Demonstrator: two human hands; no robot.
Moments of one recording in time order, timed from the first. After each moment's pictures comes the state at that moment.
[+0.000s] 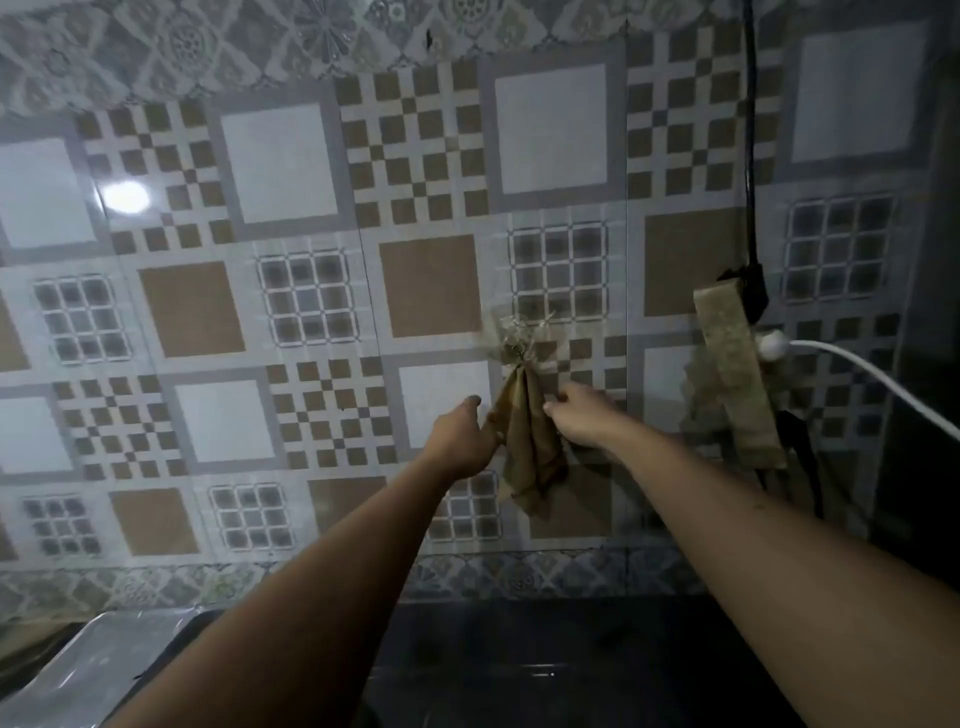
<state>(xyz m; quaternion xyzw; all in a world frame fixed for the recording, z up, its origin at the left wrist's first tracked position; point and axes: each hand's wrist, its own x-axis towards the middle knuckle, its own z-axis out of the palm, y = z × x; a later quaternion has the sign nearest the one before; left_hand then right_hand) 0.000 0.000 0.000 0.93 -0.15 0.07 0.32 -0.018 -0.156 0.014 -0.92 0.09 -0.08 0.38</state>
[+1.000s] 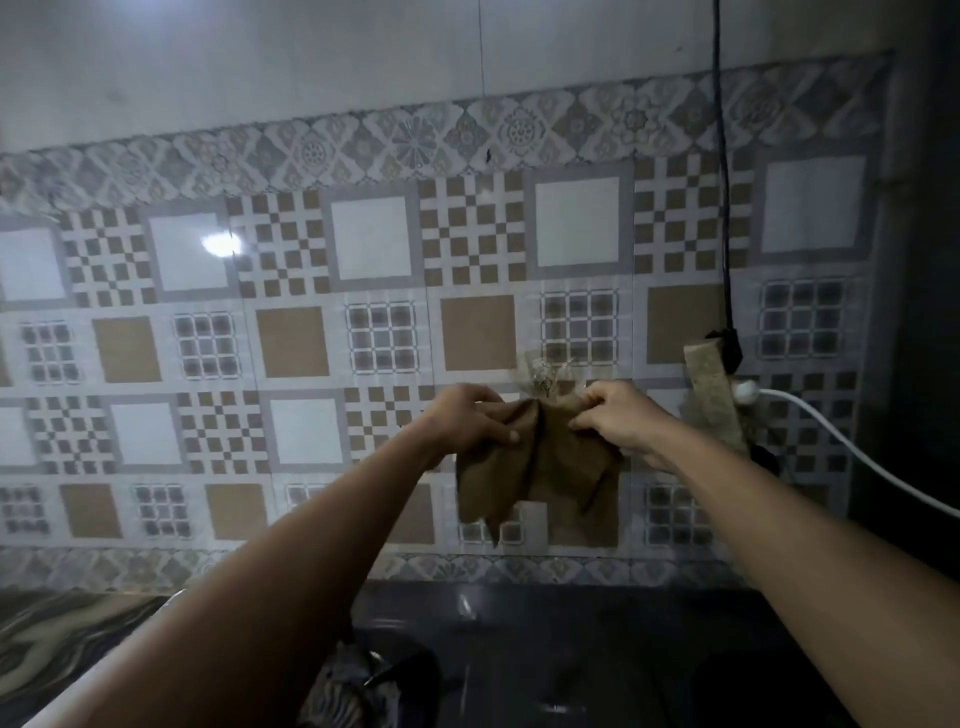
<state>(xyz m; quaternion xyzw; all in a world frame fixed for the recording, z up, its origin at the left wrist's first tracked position) -0.111 0.064 0.084 0.88 -0.21 0.01 0.43 -0.145 -0.136 0.077 -0.88 -0.01 -0.13 0.45</state>
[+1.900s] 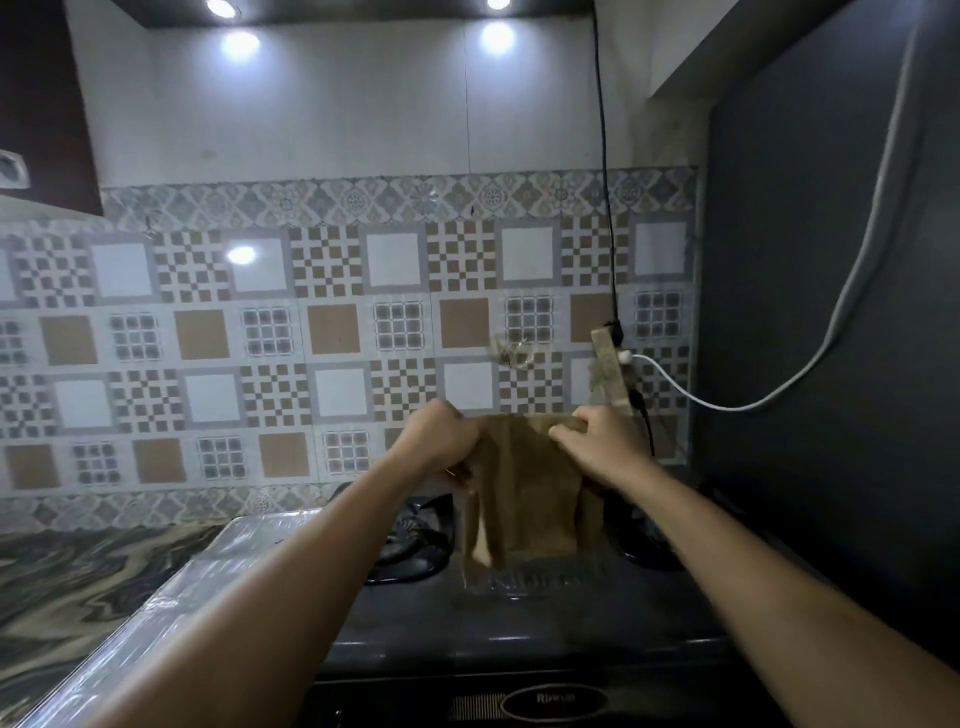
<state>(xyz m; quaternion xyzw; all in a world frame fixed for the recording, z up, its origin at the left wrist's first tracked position) -0.430 0.163 0.070 0.87 -0.17 0.01 0.47 -0.480 -0.016 0.054 -0.90 0.06 -0.25 0.35</state>
